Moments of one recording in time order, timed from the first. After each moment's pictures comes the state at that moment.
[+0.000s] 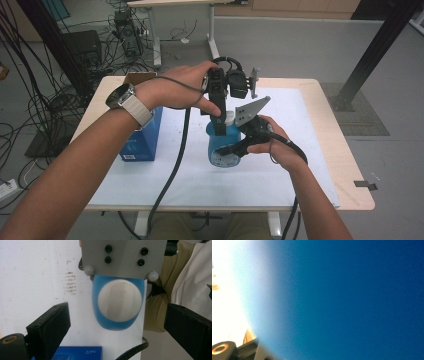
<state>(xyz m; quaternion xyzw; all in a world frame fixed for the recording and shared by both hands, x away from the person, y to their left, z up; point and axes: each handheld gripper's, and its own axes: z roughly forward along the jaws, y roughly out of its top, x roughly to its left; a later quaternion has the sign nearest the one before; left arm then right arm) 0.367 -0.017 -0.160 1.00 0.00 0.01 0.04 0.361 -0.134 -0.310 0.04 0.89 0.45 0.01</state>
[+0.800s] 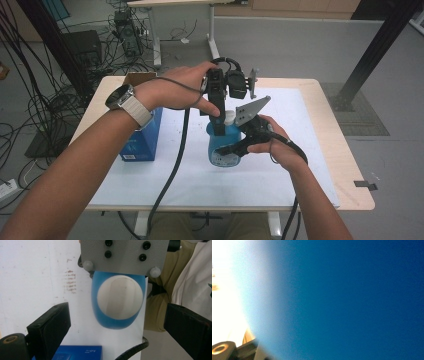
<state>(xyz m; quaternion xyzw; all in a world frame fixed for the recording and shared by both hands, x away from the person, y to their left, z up) 0.367 -0.016 -0.162 1.00 0.00 0.01 0.04 0.362 -0.135 -0.309 0.04 0.89 0.45 0.01</state>
